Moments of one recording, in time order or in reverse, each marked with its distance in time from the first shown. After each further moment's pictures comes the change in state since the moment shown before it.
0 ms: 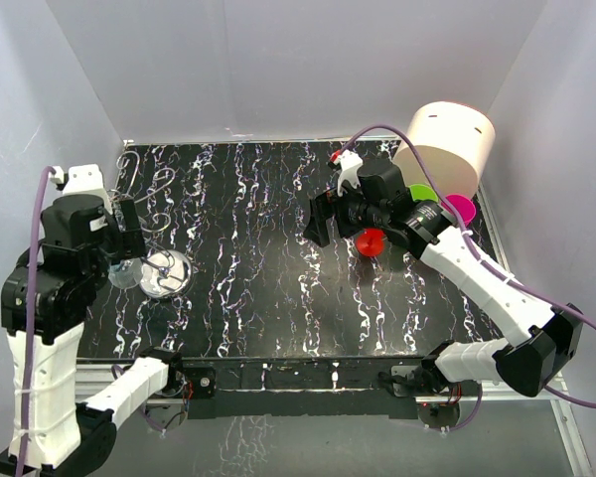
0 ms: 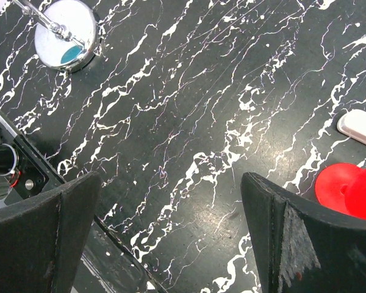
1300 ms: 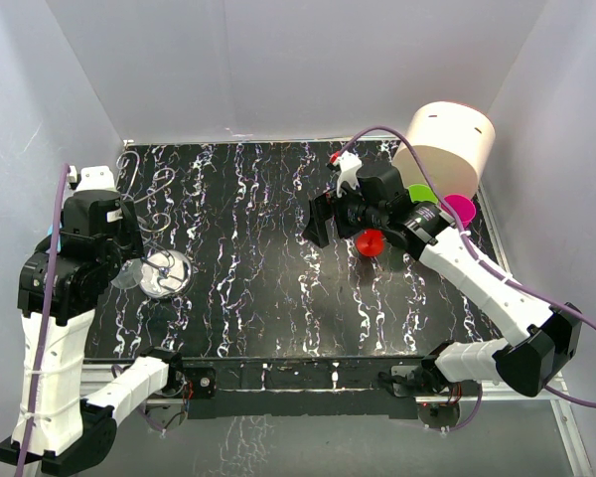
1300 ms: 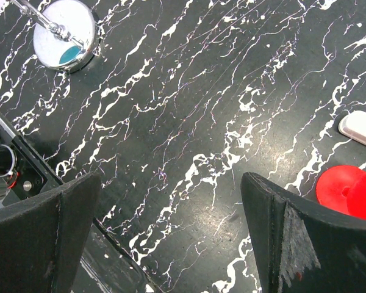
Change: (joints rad) left arm -0.002 0.034 -0.075 0.001 -0.058 -0.022; right arm 0.001 0.000 -0.020 0.025 -0.001 0.000
